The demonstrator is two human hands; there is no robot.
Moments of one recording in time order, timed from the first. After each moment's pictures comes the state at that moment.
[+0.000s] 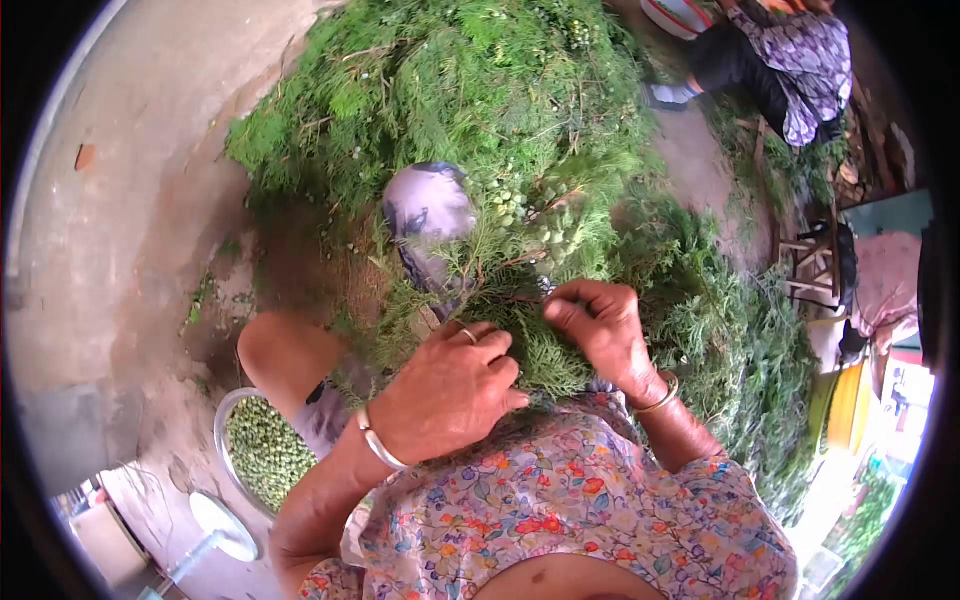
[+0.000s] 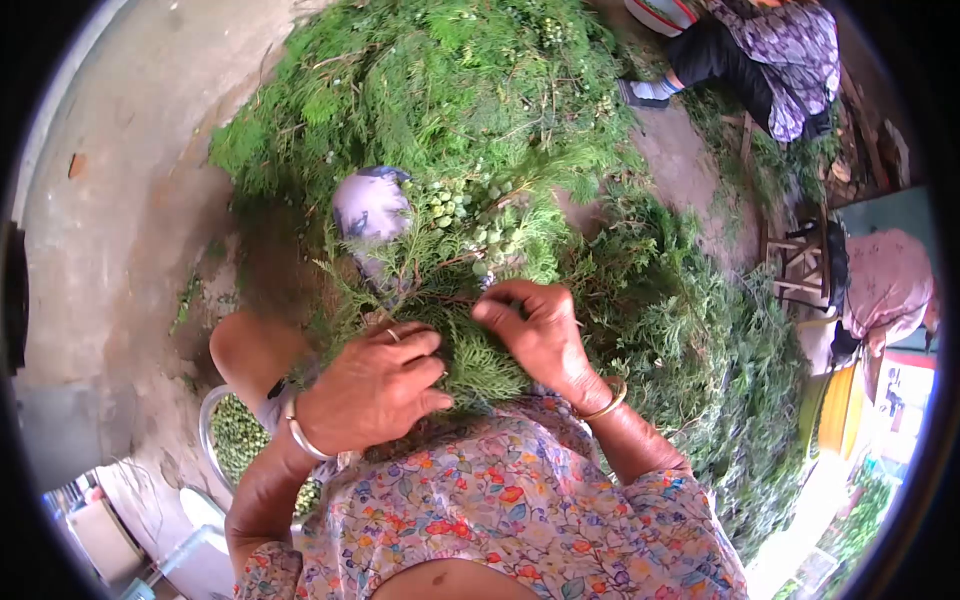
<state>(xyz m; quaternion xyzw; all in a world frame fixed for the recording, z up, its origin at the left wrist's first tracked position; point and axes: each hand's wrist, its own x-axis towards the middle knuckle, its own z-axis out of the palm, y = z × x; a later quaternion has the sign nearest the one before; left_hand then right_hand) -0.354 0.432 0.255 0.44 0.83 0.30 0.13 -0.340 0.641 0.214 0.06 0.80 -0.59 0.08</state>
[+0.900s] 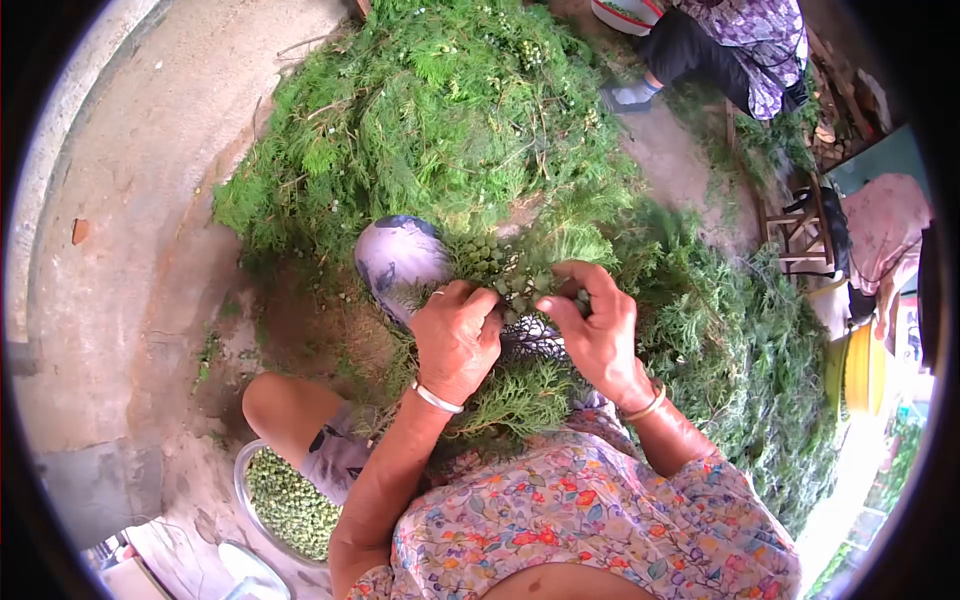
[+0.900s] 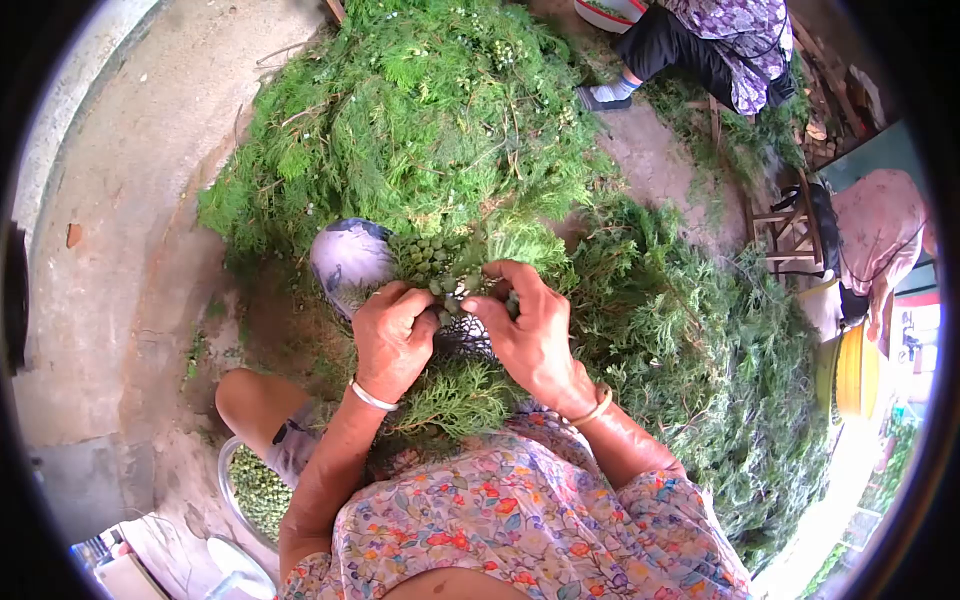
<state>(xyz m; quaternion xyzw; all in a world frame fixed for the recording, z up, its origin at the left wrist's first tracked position) -0.397 0.491 0.182 0.25 0.88 0.40 -0.11 -0.347 0.652 0.222 0.06 0.85 -0.50 -0.15</state>
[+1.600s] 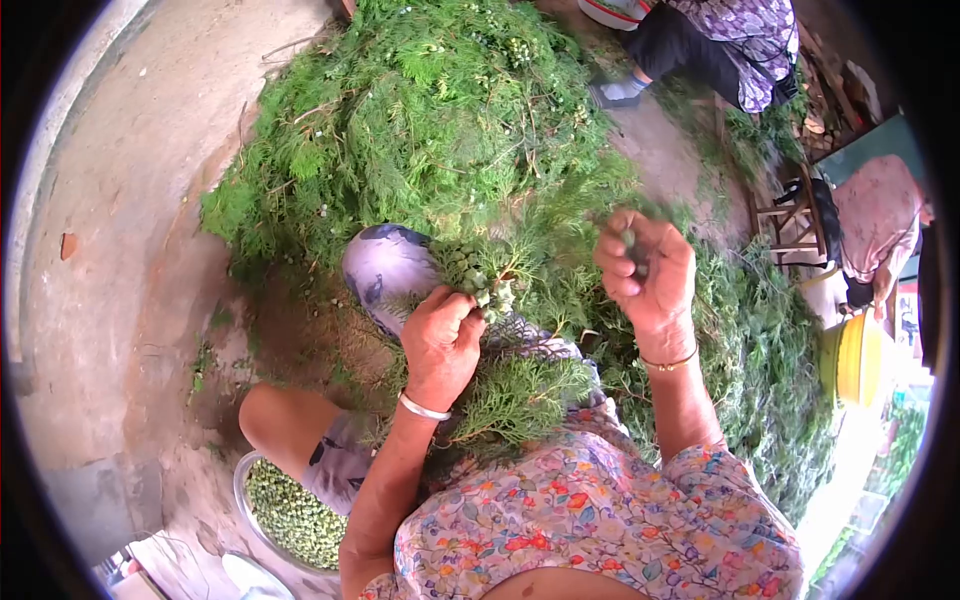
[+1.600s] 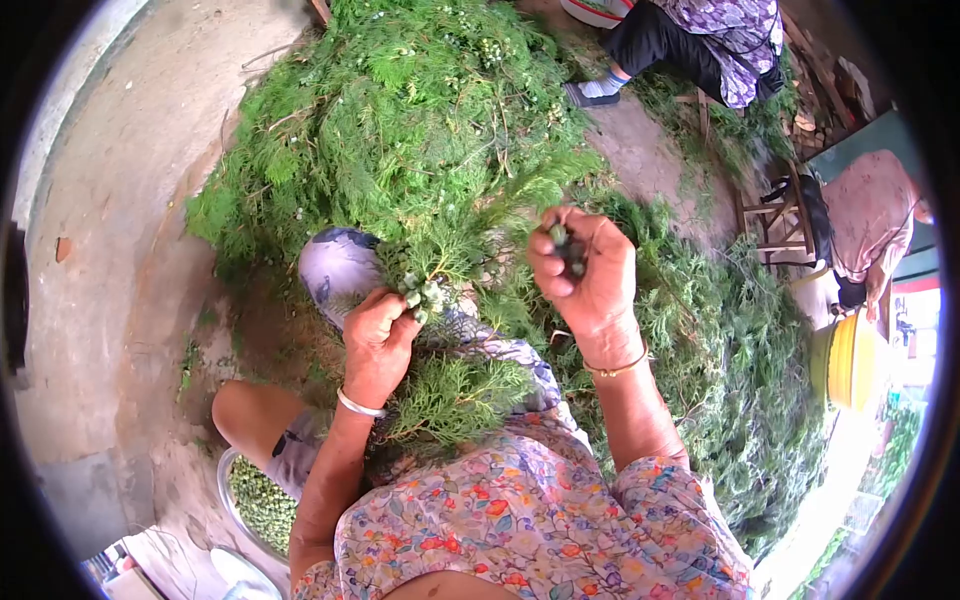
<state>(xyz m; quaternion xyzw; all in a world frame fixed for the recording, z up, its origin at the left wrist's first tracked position) -0.400 0.479 0.174 0.22 0.82 0.53 -0.04 -0.383 0.712 0.239 0.18 0.27 -0.95 0.00</state>
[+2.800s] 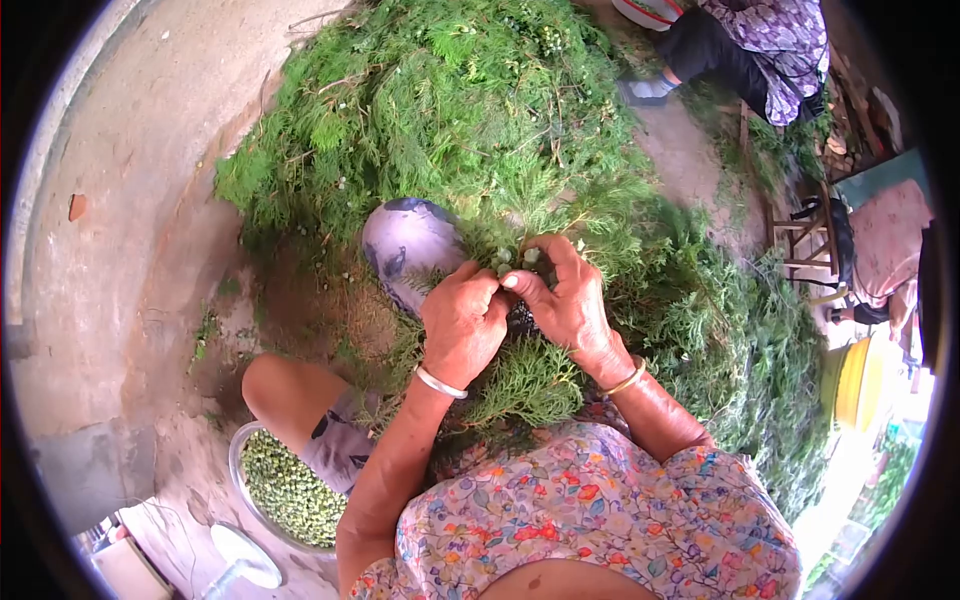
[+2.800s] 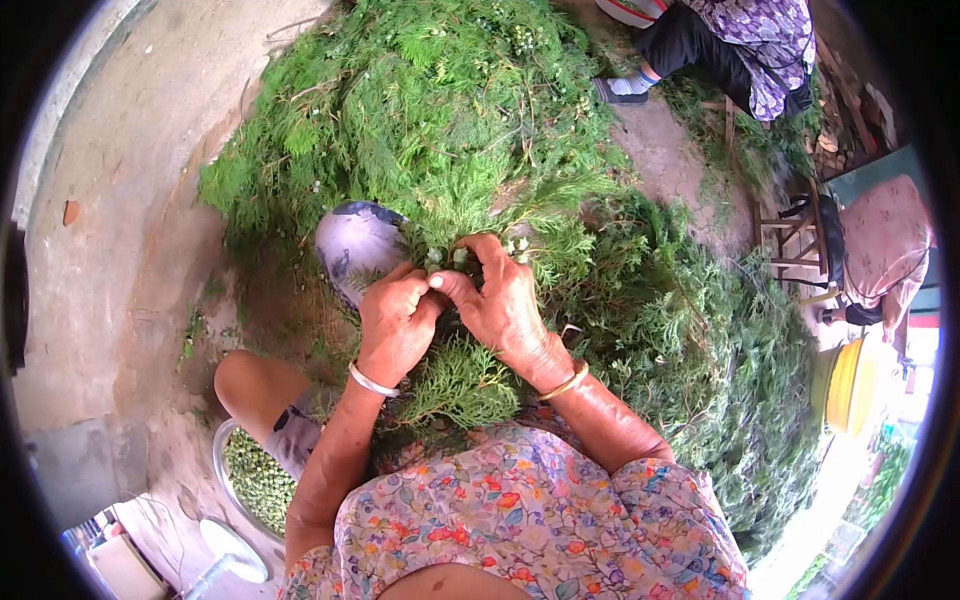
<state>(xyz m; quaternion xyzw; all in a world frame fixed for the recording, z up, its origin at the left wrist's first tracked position) -0.404 0.482 0.178 0.20 0.87 0.44 -0.03 -0.382 0.627 0.195 -0.02 0.89 -0.44 -0.12</state>
